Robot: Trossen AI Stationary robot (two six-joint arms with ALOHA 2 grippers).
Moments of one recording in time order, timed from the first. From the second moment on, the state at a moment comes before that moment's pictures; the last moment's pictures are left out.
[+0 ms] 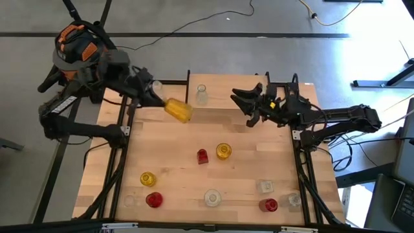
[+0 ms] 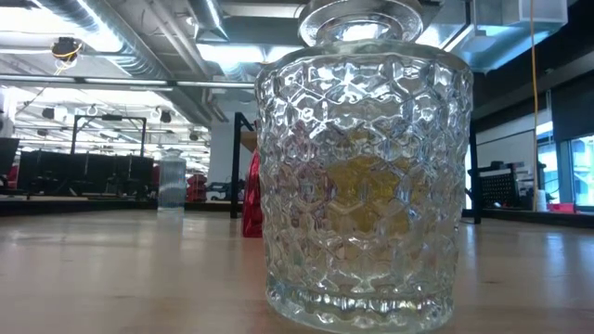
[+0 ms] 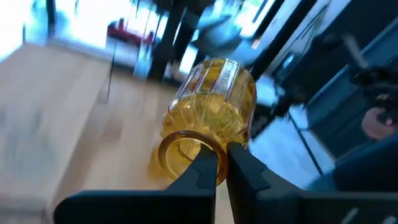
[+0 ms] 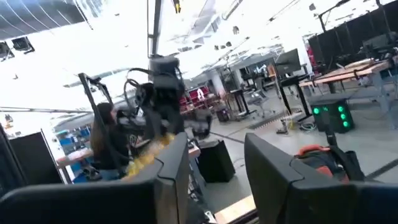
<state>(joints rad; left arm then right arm) 0.46 1.06 1.49 -0.86 0.65 -0.16 0.03 1.15 0.95 0.51 0.31 0.29</state>
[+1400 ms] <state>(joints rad) -0.16 1.65 2.00 -1.29 -0.20 0.34 0.02 1.92 2.16 -1.00 -0.18 0.15</state>
